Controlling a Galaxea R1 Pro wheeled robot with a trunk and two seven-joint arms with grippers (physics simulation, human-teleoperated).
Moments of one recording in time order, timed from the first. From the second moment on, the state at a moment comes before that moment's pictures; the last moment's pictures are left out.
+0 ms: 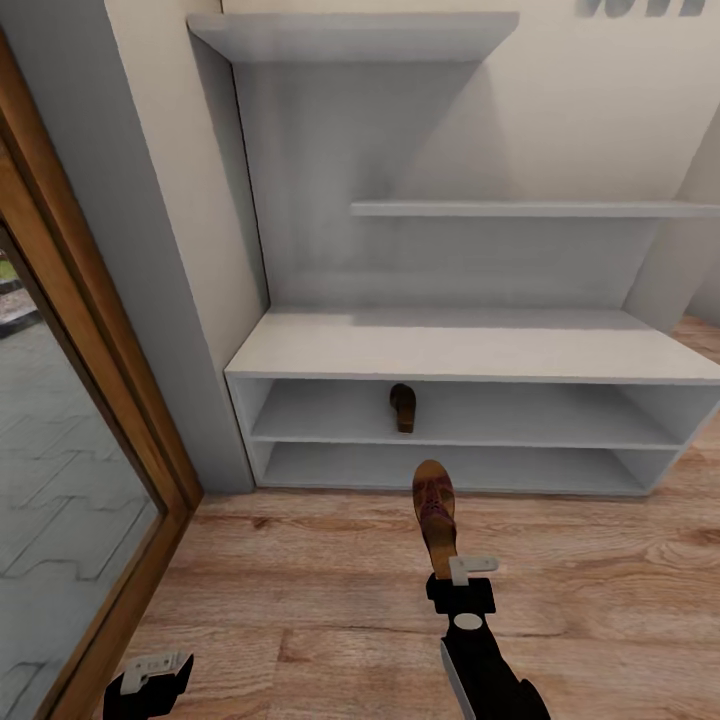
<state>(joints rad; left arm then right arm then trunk) -0.35 0.19 0.15 -0.25 0.07 -0.41 -0.17 -0.32 0.17 0.05 -0.92 0.19 0.28 -0.35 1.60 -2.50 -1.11</state>
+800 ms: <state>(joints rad) -0.35 0.19 0.15 -0.25 0.07 -0.41 -0.17 -0.43 0.17 0.05 -1.01 0.19 0.58 -0.35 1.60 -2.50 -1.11</state>
